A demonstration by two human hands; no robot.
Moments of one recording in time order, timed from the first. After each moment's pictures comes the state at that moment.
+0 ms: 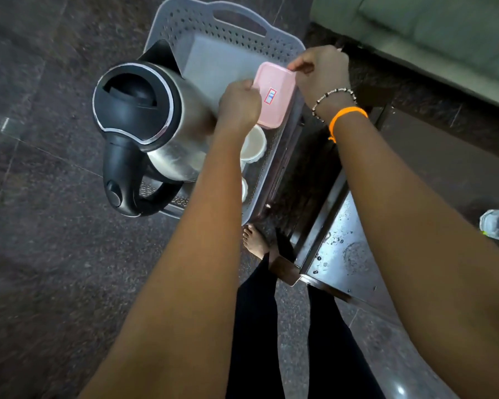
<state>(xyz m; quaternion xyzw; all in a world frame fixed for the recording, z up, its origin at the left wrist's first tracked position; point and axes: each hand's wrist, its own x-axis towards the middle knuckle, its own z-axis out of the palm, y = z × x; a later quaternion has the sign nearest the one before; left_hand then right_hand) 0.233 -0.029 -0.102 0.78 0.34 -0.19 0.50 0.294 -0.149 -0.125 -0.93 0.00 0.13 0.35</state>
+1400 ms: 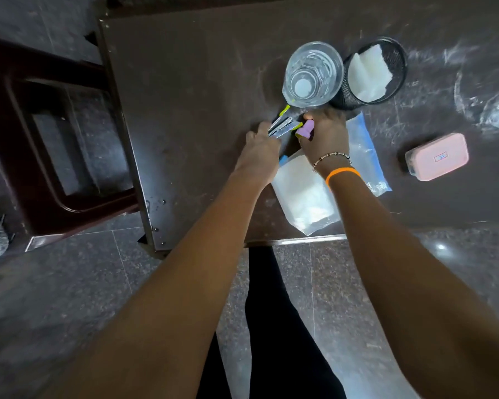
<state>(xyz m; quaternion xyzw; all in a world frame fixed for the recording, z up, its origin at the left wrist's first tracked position) 0.074 -0.489 -0.216 0.88 -0.17 -0.43 0.14 0.042 -0.614 -0.246 -0.89 0.29 0.21 0.27</state>
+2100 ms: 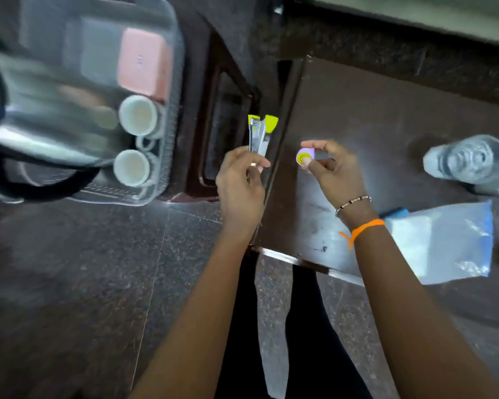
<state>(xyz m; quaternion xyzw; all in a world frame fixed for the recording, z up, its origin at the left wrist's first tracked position) 0.077 -0.224 -0.119 0.87 0.20 -0.03 0.46 0.102 -0.371 -0.134 -0.79 0.18 0.19 0.56</state>
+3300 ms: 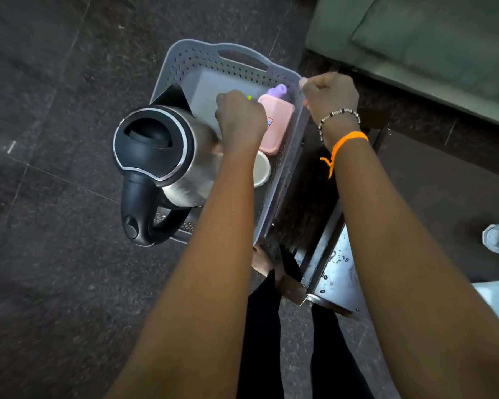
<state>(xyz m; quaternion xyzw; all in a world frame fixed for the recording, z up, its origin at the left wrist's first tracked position) 0.258 -0.026 -0.085 0.84 0.36 -0.11 0.39 0.295 -0.142 -0.101 -0.88 0.16 0.13 0.42</state>
